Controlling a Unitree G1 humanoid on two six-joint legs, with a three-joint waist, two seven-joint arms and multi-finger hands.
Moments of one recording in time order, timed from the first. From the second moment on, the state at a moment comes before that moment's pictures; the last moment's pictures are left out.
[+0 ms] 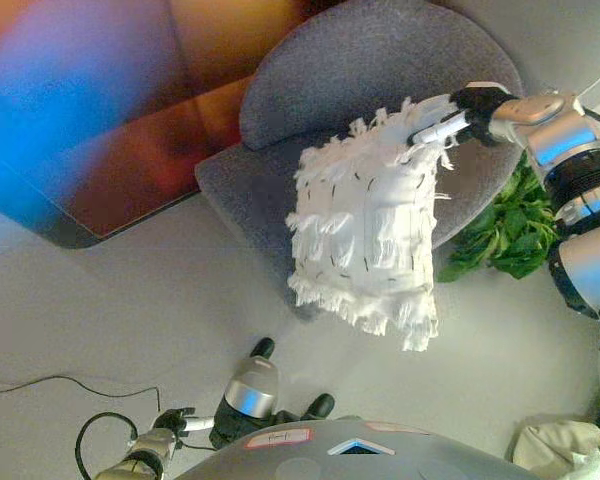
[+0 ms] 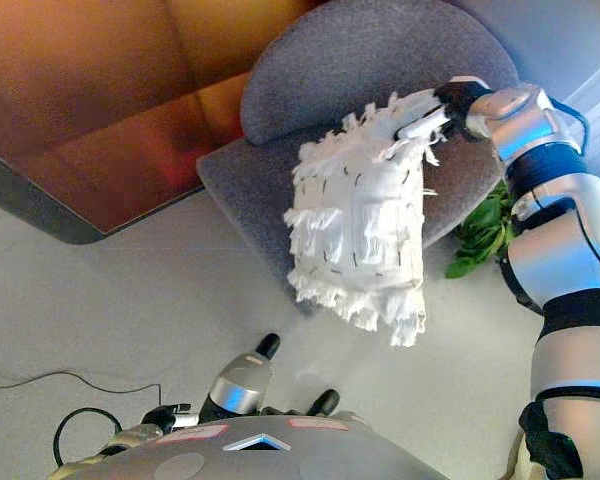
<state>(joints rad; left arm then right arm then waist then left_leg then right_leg) 0.09 0.31 -0.13 1.26 -0.02 0.10 0.01 -1.24 -0.70 0.75 1.16 0.21 0.31 0.42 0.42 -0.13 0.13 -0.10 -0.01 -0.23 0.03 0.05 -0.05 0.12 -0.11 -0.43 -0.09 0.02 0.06</state>
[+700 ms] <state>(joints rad) 0.11 0.33 -0.16 1.24 -0.01 0.09 0.01 -1.33 -0.79 0.73 1.26 0.06 0.33 0.47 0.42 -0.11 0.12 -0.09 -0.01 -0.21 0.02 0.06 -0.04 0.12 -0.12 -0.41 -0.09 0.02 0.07</state>
